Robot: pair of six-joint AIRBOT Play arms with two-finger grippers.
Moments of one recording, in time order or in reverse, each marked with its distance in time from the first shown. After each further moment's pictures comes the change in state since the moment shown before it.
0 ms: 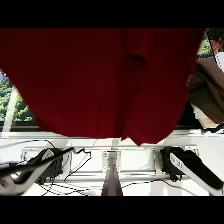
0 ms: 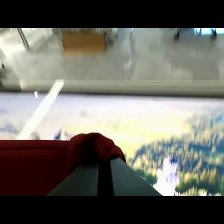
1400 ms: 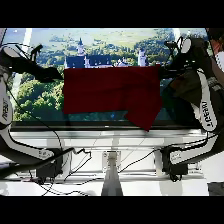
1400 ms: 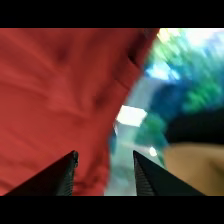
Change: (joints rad) left arm -0.270 -0.692 0.000 0.270 -0.400 -0.121; right arm -0.063 -0.654 -0.010 -0.311 0.532 -0.106
